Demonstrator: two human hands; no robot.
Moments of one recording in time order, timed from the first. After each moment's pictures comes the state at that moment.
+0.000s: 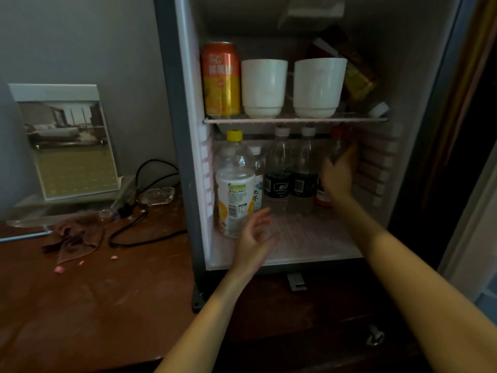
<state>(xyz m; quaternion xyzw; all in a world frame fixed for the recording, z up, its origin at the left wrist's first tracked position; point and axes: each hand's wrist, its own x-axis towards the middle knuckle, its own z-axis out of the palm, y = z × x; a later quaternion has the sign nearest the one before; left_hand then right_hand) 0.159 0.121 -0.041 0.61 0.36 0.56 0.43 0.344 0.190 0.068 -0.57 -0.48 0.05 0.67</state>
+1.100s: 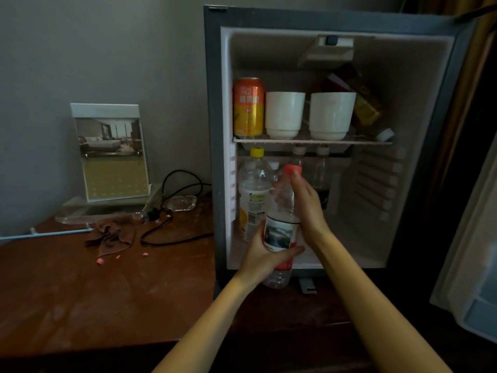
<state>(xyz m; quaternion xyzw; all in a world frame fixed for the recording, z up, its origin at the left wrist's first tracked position) 0.138 0.081 -0.018 0.63 0.38 0.52 0.44 0.248 0.094 0.068 -0.33 -0.57 0.40 0.64</state>
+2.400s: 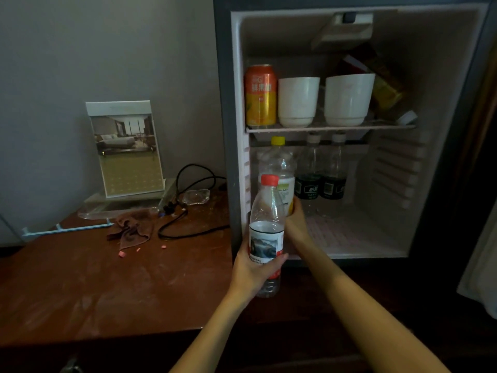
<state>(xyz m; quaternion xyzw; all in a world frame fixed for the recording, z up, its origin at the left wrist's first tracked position) 0.090 0.068 -0.065 0.57 0.42 0.60 0.38 0.208 0.138 -0.009 -0.43 -0.54 0.39 0.61</state>
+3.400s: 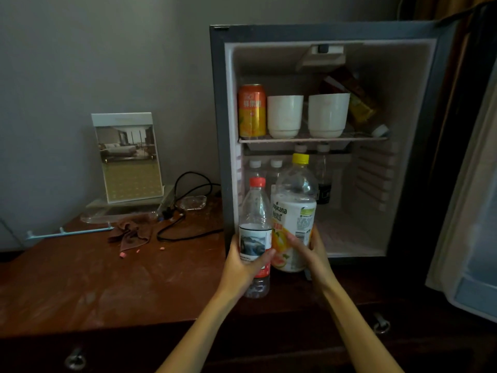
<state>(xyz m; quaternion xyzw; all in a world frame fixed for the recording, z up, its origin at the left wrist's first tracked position) 0.093 0.031 -0.038 0.55 0.40 0.60 0.42 0.257 0.043 -0.026 -0.34 -0.54 0.45 0.63</state>
